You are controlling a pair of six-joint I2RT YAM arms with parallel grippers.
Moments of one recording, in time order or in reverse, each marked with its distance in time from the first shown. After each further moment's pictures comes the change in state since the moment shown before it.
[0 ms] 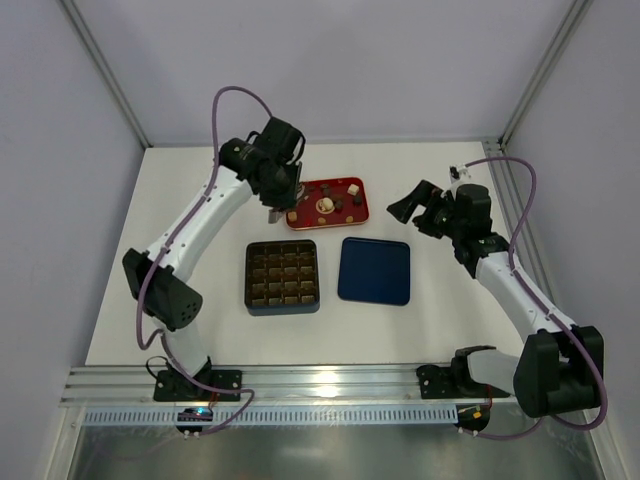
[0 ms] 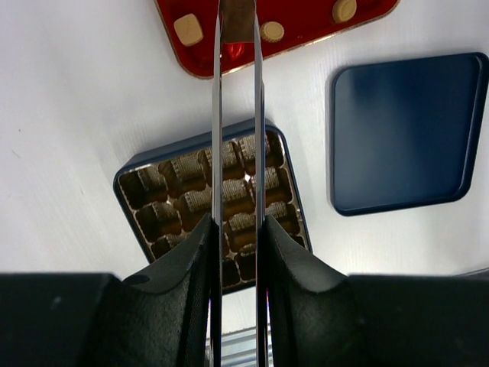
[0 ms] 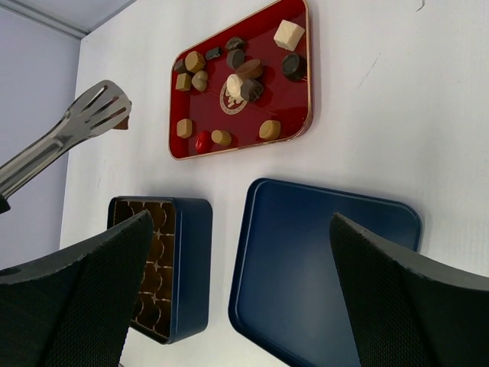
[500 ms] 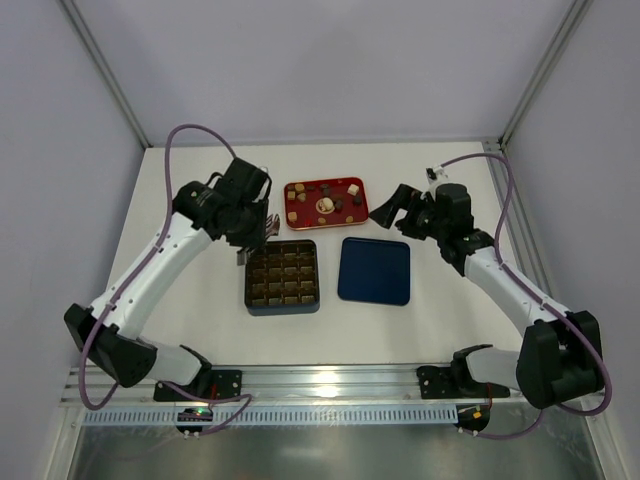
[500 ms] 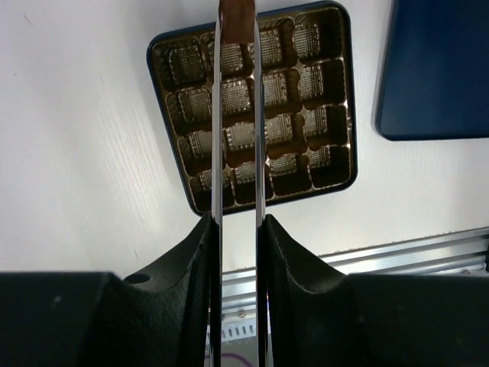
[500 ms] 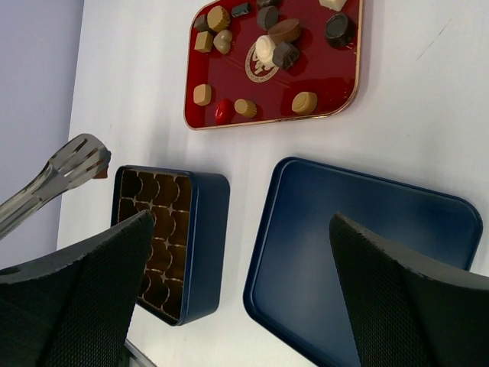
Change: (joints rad) left arm 0.000 -0.410 -0.440 -0.010 -0.034 -0.081; right arm 0.118 0.049 0.021 0.000 0.016 0.000
